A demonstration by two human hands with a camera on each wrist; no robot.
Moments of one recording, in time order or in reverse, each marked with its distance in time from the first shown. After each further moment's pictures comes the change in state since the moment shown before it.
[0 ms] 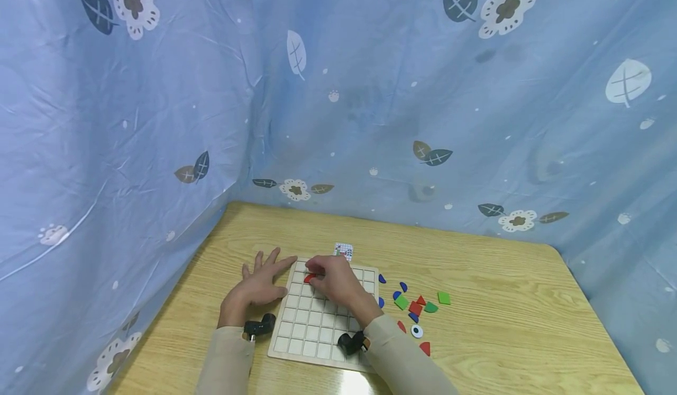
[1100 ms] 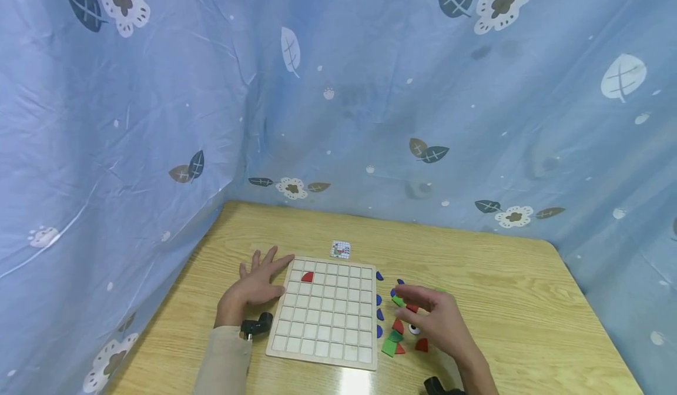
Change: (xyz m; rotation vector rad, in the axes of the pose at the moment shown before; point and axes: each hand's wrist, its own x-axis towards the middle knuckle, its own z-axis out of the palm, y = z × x) left_hand 0.000 -0.001 0.000 -0.014 -0.024 0.016; right_hand -0.174 0.042 -0.114 0.347 0.182 0.381
